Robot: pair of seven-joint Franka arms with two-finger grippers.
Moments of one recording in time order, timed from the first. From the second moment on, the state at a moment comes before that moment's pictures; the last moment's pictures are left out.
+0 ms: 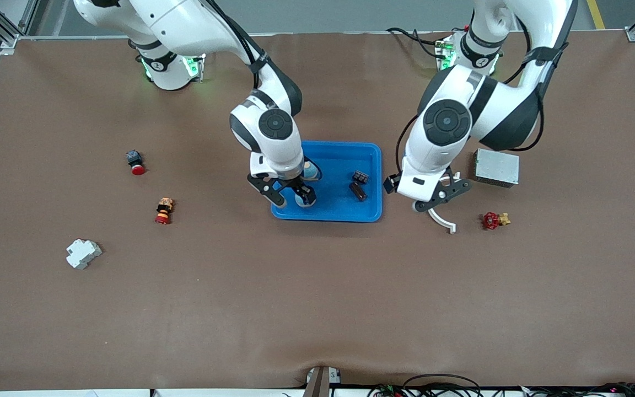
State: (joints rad) left arm -0.41 0.33 -0.15 -1.72 0.05 1.89 -1.00; right arm 0.67 0.59 0.09 -1.77 -0.12 2.42 1.57
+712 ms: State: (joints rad) left arm -0.52 0.54 -0.16 -1.72 0.03 2.06 -1.27; right arm 0.69 0.67 0.08 -1.72 -0.16 2.44 1.62
